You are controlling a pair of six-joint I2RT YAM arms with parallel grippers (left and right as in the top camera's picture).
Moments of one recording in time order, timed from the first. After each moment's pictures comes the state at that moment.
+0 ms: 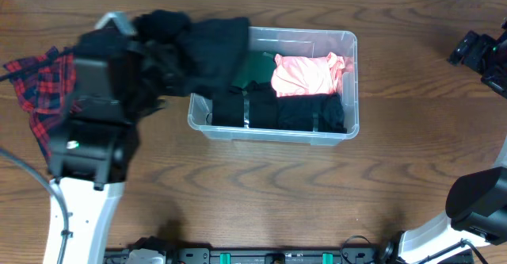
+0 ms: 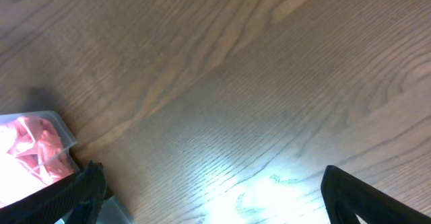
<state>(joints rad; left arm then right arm) -0.23 1.18 1.41 -0.75 0.04 -0.83 -0.38 1.82 1.92 -1.34 0.03 0.30</state>
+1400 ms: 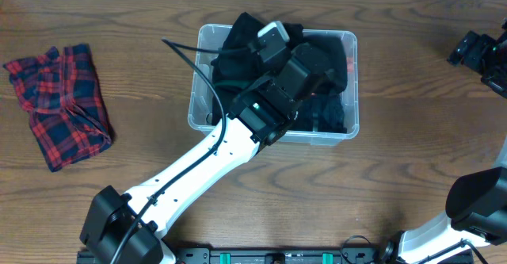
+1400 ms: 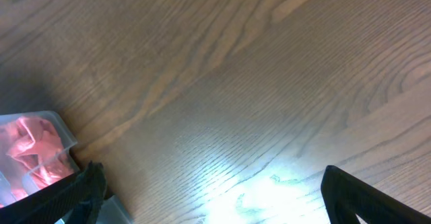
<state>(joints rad) -0.80 1.66 1.42 -0.27 -0.43 -1.15 -0.38 1.82 1.92 -1.34 0.03 0.30</state>
